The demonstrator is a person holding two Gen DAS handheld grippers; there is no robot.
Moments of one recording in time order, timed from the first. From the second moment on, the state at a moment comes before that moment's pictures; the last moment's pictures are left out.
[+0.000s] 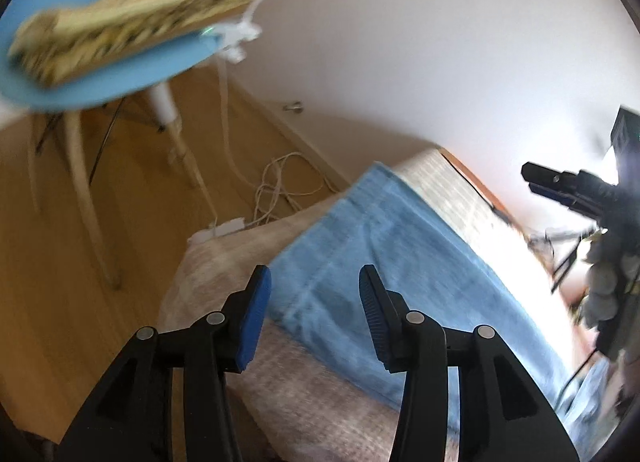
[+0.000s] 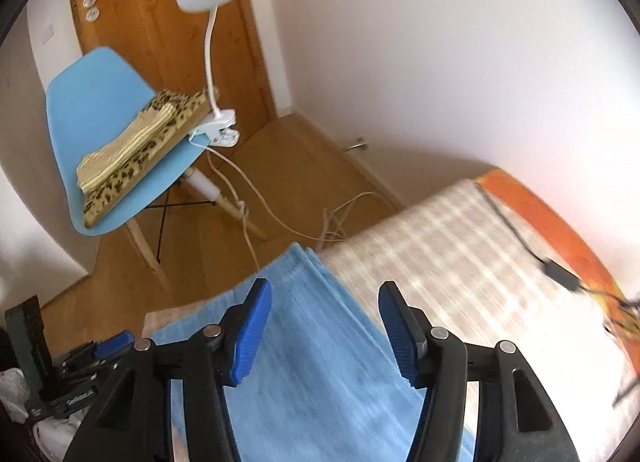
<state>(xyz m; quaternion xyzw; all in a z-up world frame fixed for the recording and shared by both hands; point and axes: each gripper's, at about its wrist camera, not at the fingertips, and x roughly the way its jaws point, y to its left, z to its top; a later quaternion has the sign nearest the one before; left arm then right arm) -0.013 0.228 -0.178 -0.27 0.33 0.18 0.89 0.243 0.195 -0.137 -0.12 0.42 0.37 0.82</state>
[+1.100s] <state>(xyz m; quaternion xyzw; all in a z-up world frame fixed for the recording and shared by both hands) 0.057 -0.002 -0.074 -0.19 0.35 -0.20 0.90 0.052 -0.194 -0.039 0.04 0.37 0.08 0.93</state>
